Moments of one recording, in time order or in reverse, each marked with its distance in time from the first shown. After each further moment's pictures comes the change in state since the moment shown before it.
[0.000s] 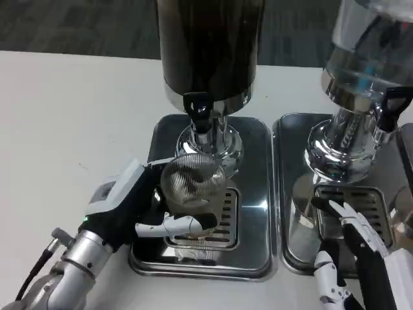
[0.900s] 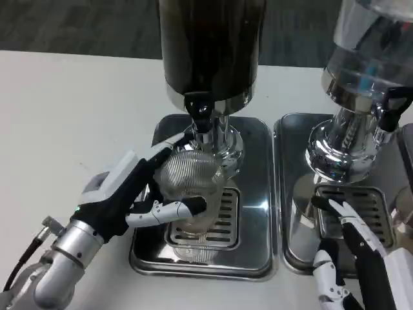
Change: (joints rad) left arm -0.018 0.046 0.008 -0.019 -0.060 -0.023 -0.089; right arm -0.005 0.004 0.004 0.004 0.008 0.000 0.000
